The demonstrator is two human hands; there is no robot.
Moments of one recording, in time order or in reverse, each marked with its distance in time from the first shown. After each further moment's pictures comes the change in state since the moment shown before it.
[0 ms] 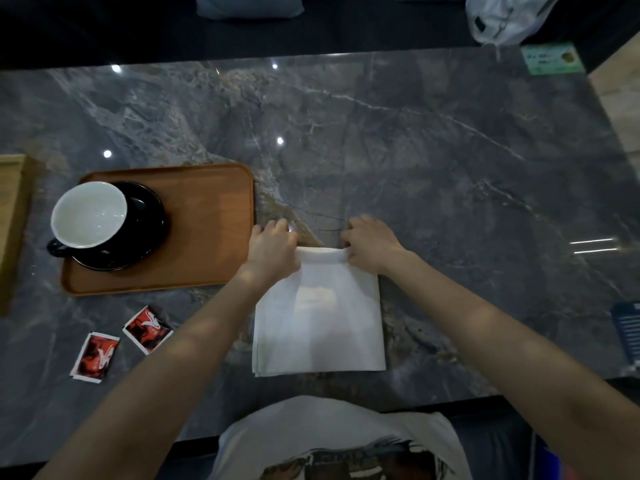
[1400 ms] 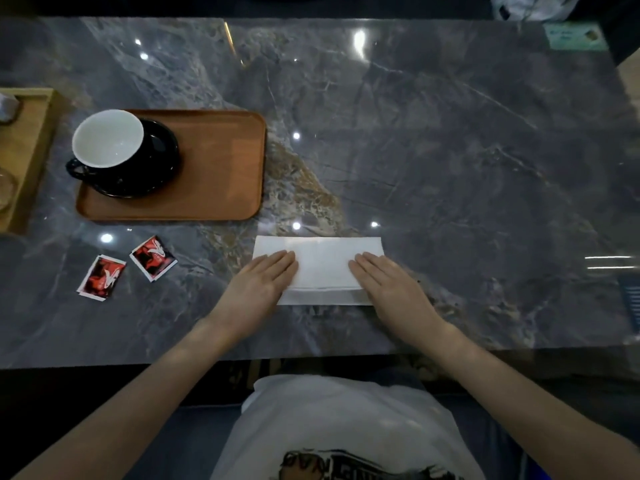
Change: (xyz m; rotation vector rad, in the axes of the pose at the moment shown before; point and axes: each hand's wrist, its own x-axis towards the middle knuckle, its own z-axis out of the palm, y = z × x) left_hand -0.150 0.006 0.075 -0.001 0.287 0.317; right_hand -0.136 -0.024 0.111 -0.050 0.415 -0.212
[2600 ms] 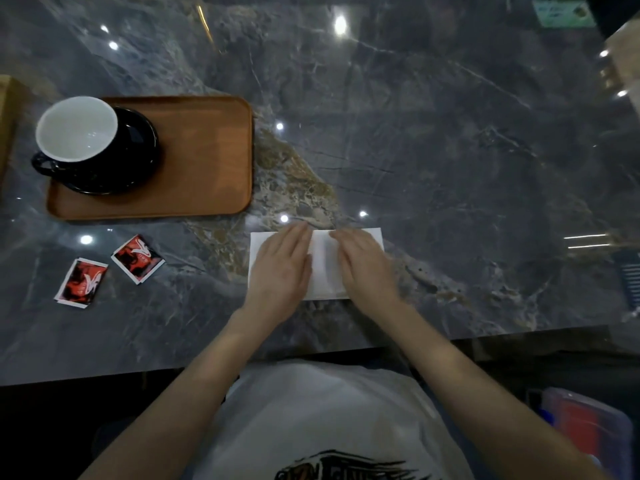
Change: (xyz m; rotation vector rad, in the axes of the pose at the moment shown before) left_hand 0.037 0.030 0.008 -0.242 0.143 -0.259; right_hand 0.043 -0.037 0.007 0.437 0.184 0.358
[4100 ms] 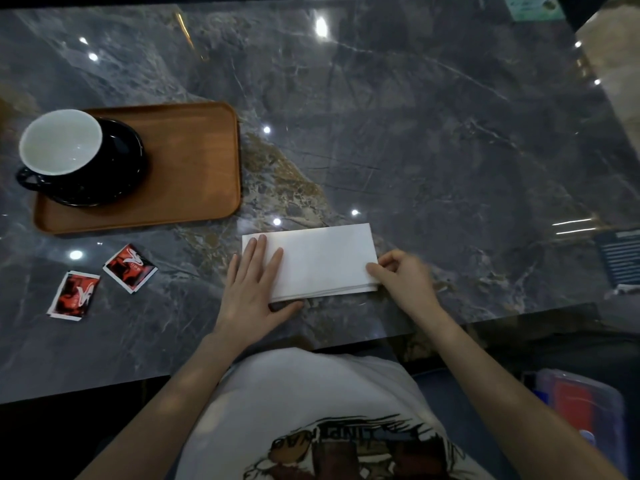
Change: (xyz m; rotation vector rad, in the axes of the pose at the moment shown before) left_hand -0.040 -0.039 0.016 0.050 -0.163 0.008; right_hand -0.030 0.041 -0.033 0.319 -0.059 0.654
